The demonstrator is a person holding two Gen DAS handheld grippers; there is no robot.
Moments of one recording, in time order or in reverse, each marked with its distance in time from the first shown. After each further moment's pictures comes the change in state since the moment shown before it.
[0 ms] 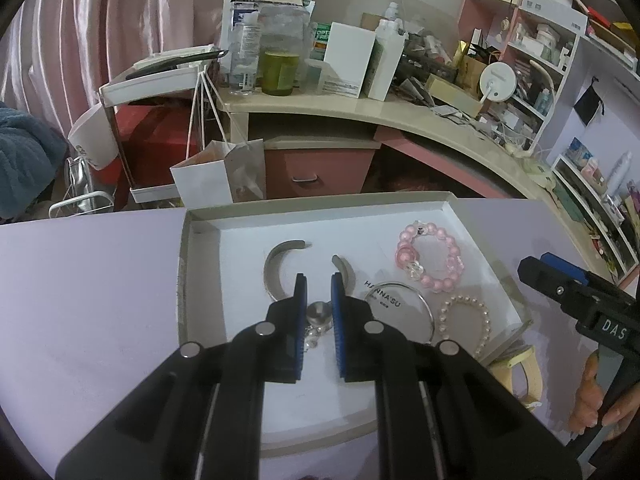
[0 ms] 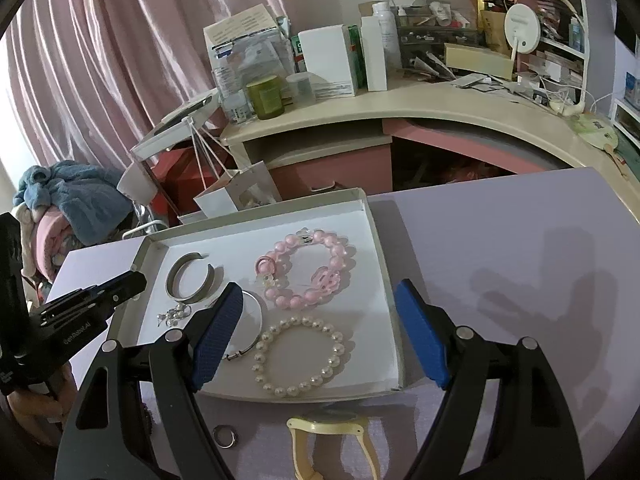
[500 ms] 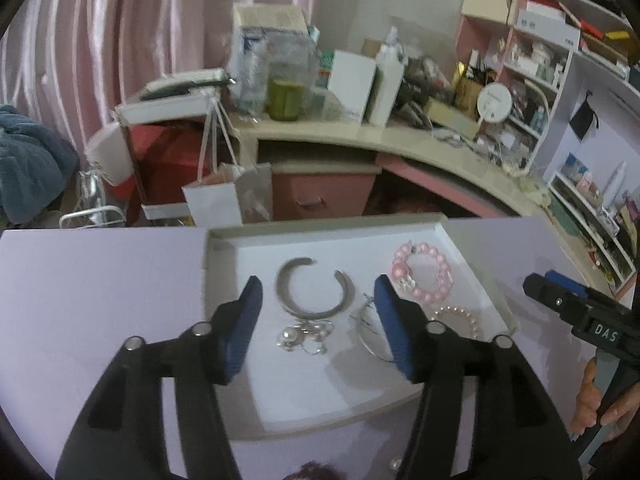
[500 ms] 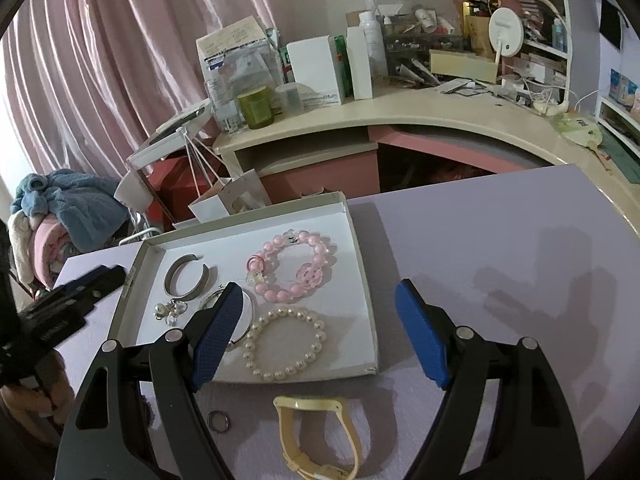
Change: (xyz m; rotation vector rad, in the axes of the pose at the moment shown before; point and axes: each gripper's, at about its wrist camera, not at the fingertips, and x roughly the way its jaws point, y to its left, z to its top) left arm -0.041 0.006 -0.003 -0.017 -0.103 0.021; right arm -0.027 -0.009 -0.008 0.018 -0.038 -0.026
